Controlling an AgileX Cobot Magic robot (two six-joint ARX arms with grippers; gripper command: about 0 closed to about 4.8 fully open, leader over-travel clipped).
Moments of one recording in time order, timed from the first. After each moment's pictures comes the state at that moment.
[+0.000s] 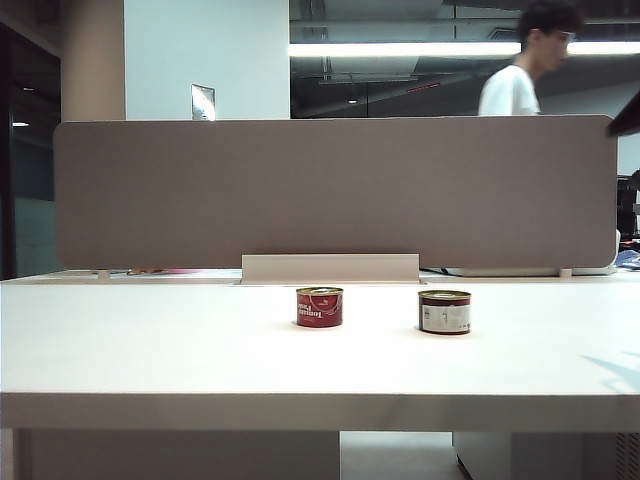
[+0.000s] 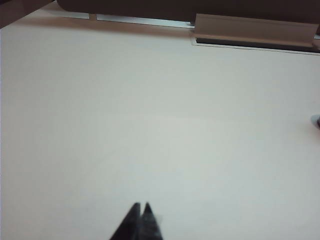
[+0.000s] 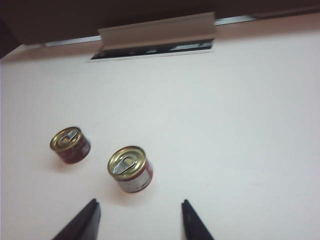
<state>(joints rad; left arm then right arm) -0.03 0.00 0.01 -0.16 0.00 -0.06 -0.03 0.85 0.39 0.20 -0.35 0.15</state>
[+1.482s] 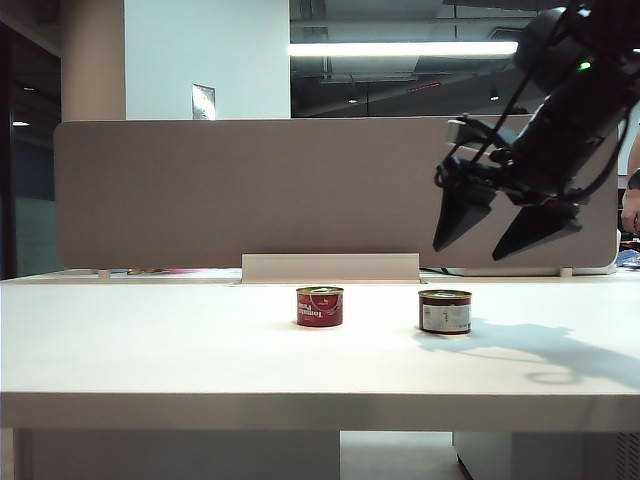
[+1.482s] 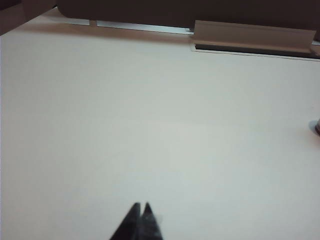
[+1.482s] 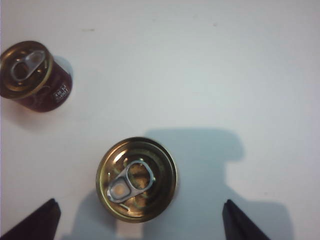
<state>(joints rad) -0.03 0.00 0.00 -0.14 0.00 -0.06 0.23 1.68 1.10 -0.23 -0.22 -0.07</state>
